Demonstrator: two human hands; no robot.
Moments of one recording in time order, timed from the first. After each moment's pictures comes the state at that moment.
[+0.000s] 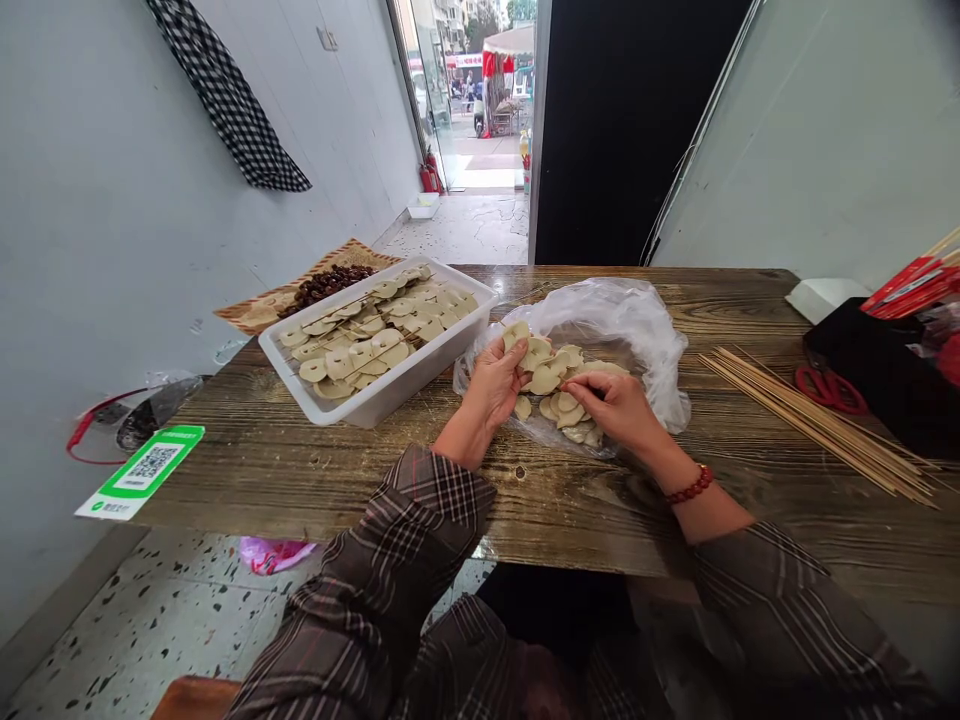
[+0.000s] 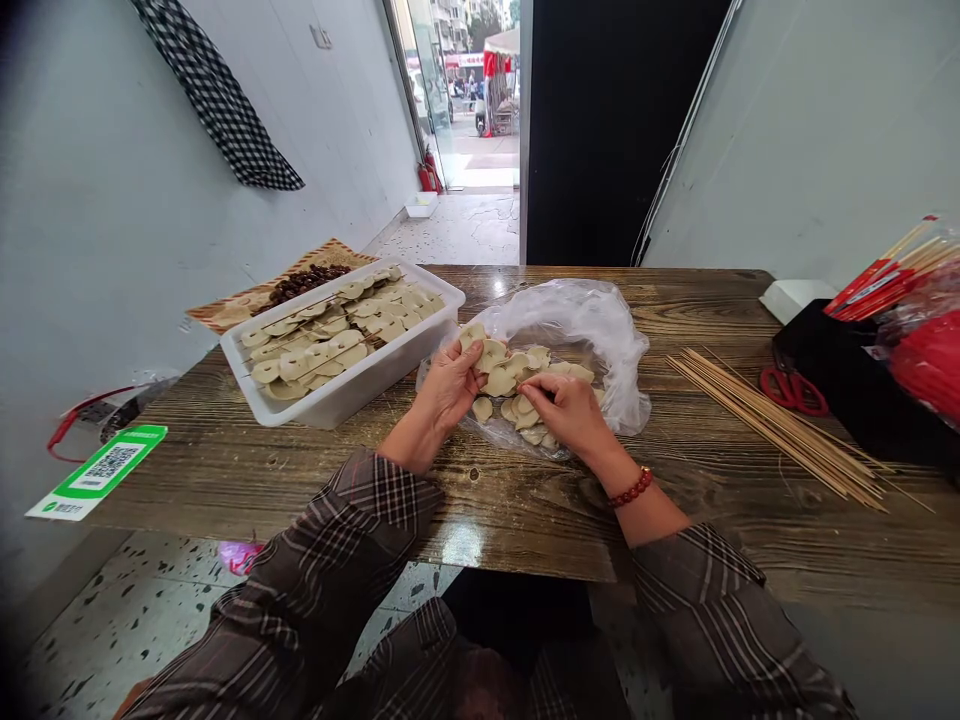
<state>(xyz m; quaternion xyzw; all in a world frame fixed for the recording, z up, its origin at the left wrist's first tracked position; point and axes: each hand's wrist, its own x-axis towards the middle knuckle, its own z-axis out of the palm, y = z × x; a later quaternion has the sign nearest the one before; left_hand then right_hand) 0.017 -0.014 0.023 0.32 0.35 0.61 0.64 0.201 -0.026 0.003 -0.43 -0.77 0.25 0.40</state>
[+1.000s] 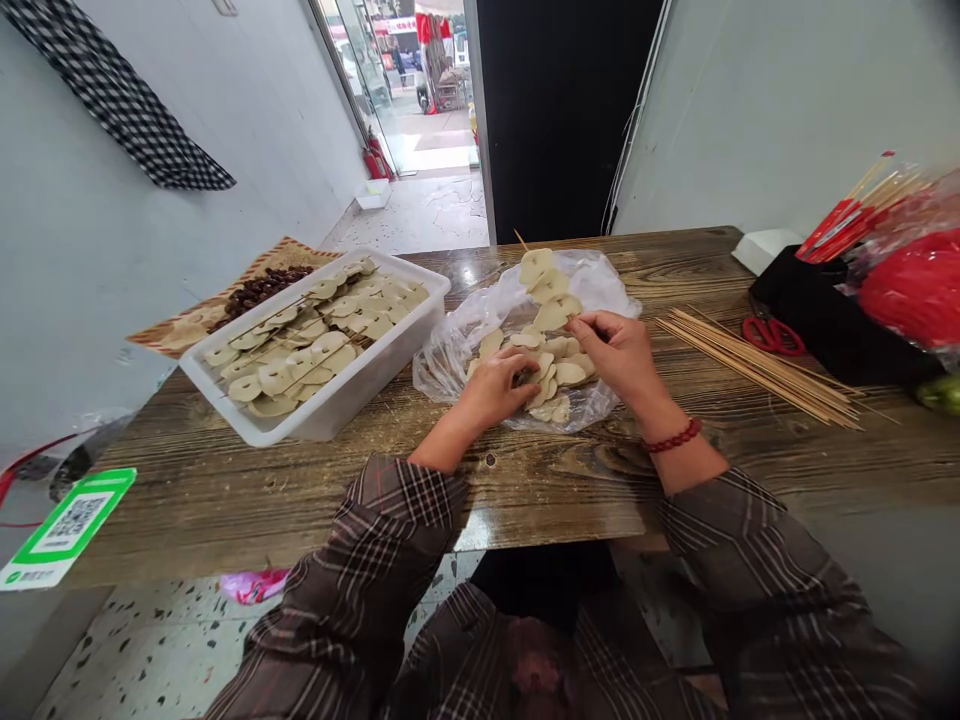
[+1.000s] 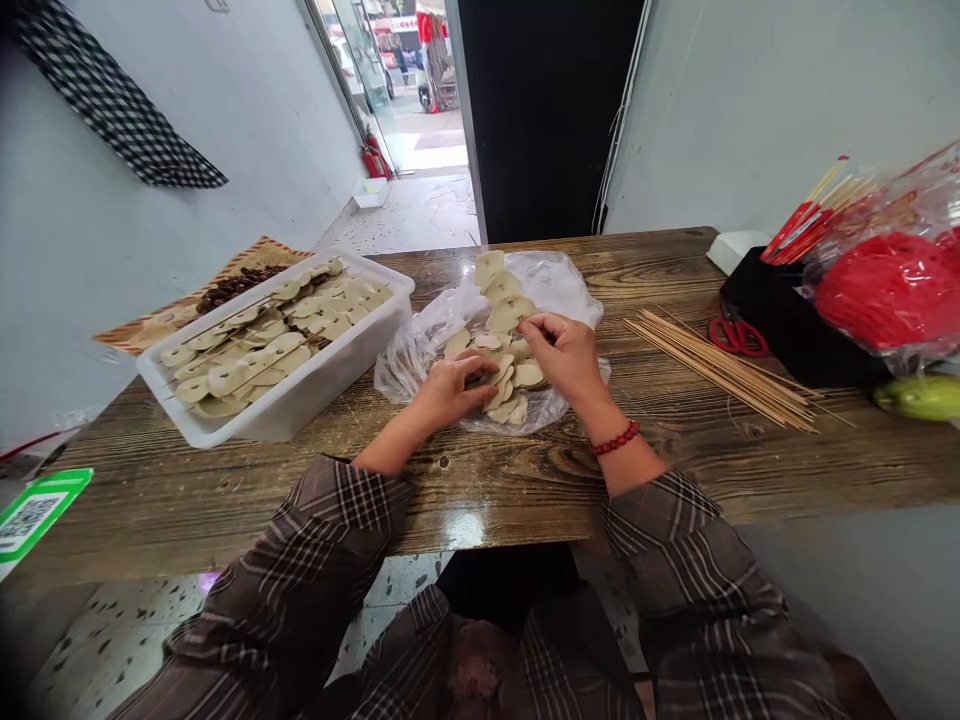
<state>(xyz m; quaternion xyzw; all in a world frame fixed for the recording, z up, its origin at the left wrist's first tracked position) 0.029 -0.016 0.004 0.83 0.43 0.29 0.22 0.230 -0.011 0.024 -0.49 -0.63 0.26 0.54</state>
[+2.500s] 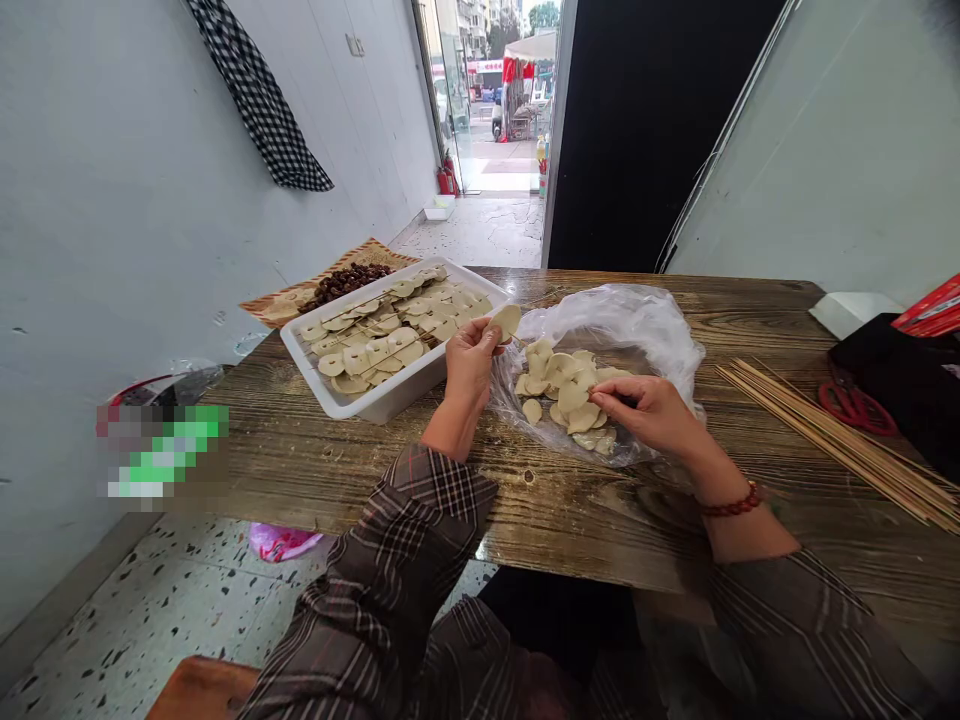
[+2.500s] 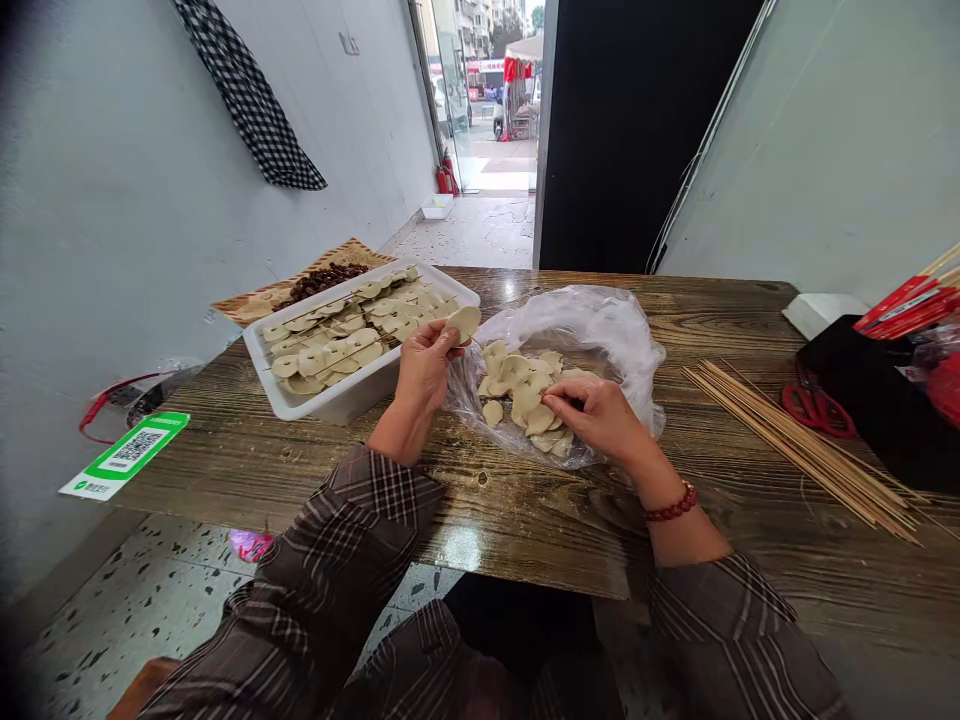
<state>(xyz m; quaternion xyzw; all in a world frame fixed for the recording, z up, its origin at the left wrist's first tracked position) -0.025 0.006 0.029 0.36 0.47 0.70 0.41 0.224 -0.025 0.023 -0.40 -0.81 0.26 0.34</state>
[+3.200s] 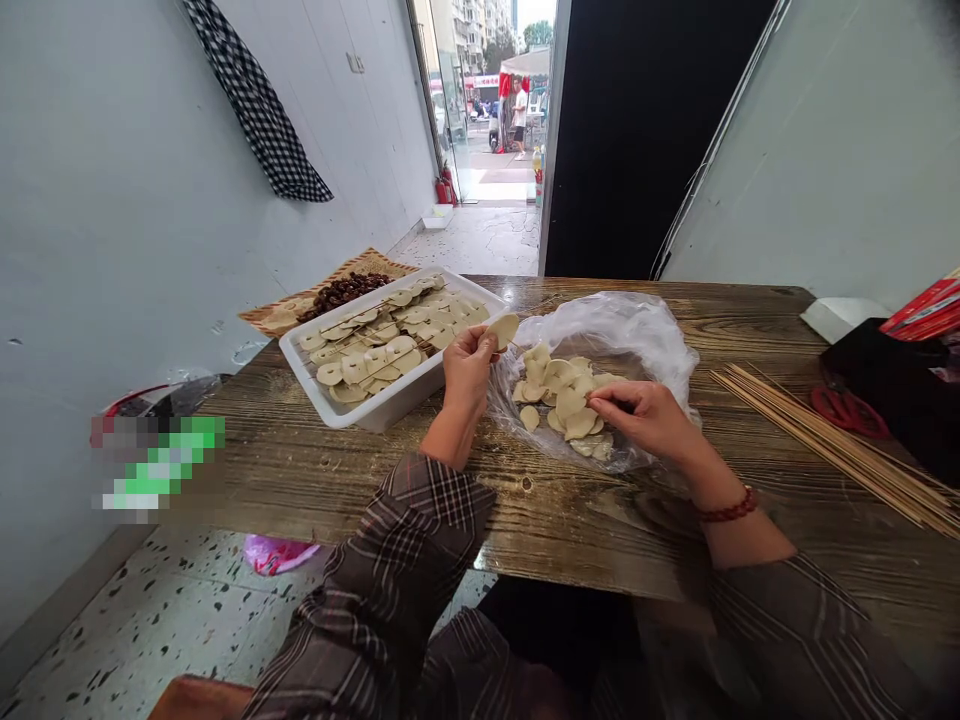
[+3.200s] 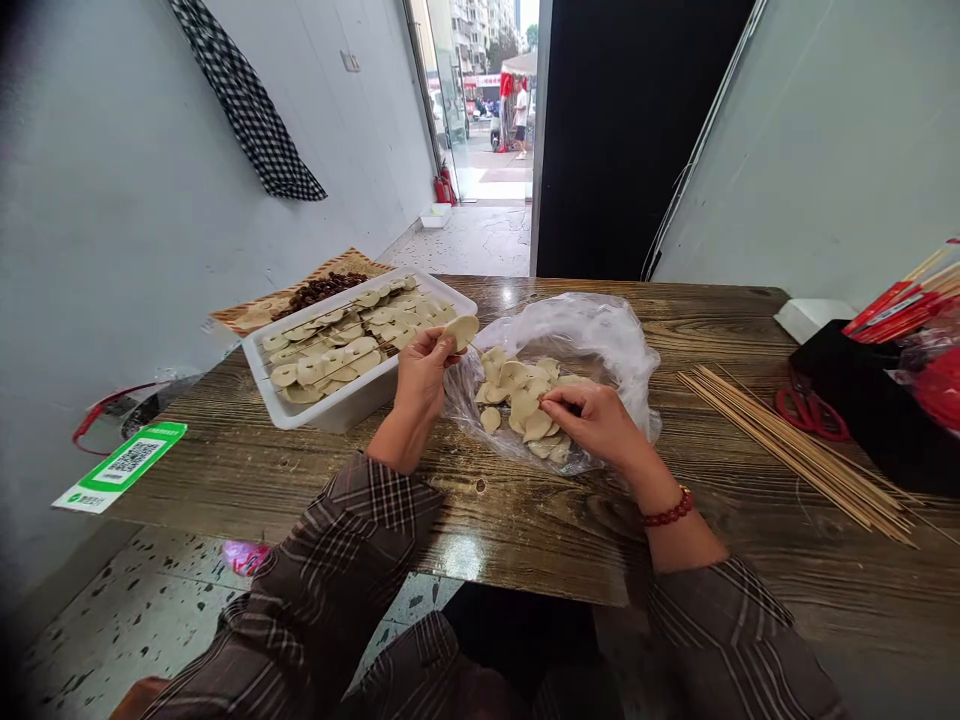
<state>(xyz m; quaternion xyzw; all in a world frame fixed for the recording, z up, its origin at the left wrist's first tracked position) -0.024 0.004 0.032 0.37 0.49 0.69 0.38 0.223 -0.028 0.027 -0.40 -0.80 0.26 0.35</state>
